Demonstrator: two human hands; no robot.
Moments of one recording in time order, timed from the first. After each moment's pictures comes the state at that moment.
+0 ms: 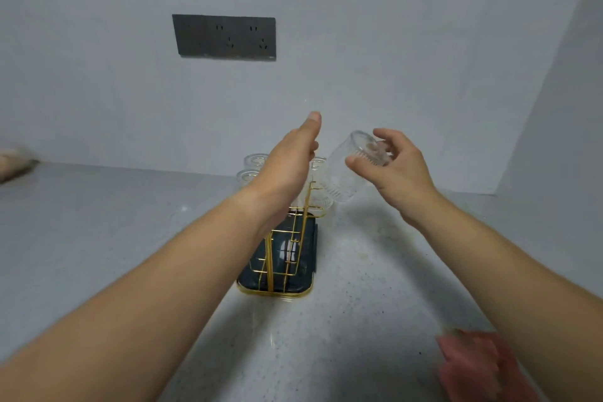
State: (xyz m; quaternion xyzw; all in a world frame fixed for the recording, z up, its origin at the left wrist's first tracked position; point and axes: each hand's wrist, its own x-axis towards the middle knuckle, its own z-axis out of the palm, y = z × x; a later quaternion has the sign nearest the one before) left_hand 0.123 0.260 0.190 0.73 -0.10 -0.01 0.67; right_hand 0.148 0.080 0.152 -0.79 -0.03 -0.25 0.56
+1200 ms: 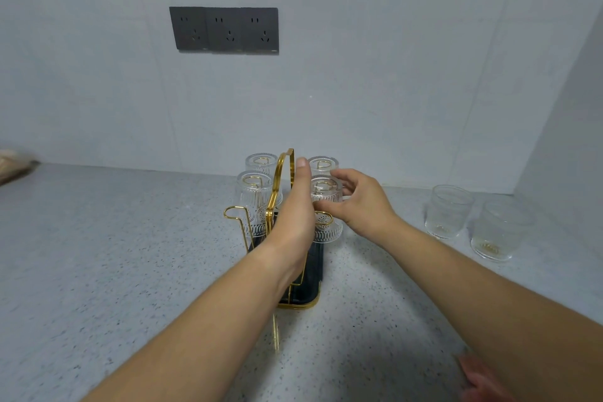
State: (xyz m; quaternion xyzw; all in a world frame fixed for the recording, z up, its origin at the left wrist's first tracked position) left_hand 0.133 0.240 0.132 0.67 0.02 -0.06 0.74; right_hand 0.195 0.113 0.092 -0.84 -0.05 -0.14 0.53
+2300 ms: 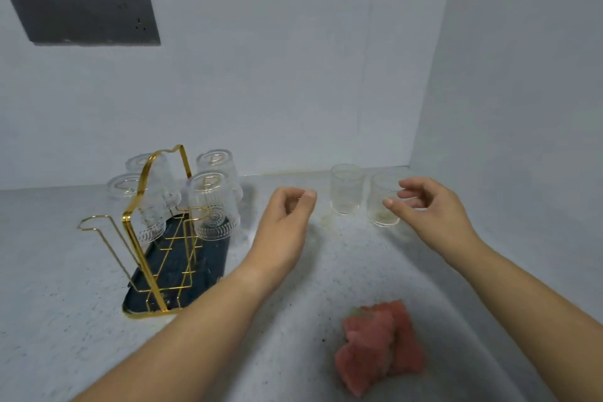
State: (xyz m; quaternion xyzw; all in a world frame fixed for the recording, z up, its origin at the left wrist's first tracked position) left_hand 0.114 0.127 0.082 0.74 -0.14 -0.02 0.66; right_hand 0.076 -0.114 0.070 -0.82 0.14 -0.26 0.49
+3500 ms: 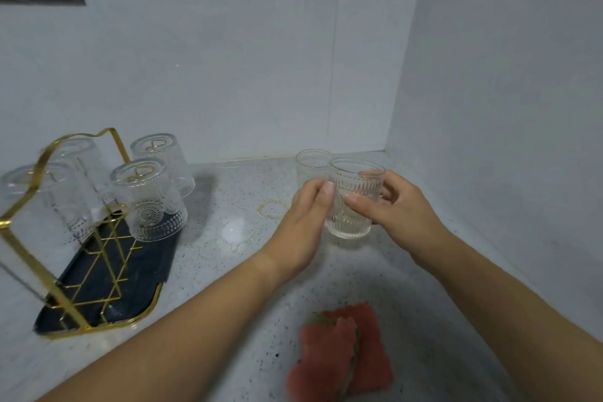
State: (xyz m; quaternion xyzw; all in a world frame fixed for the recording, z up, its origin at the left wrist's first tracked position) left_hand 0.142 0.039 0.038 0.71 -0.30 -0.11 0.62; right_hand 0.075 -0.126 0.062 -0.77 0.05 -0.17 0.62
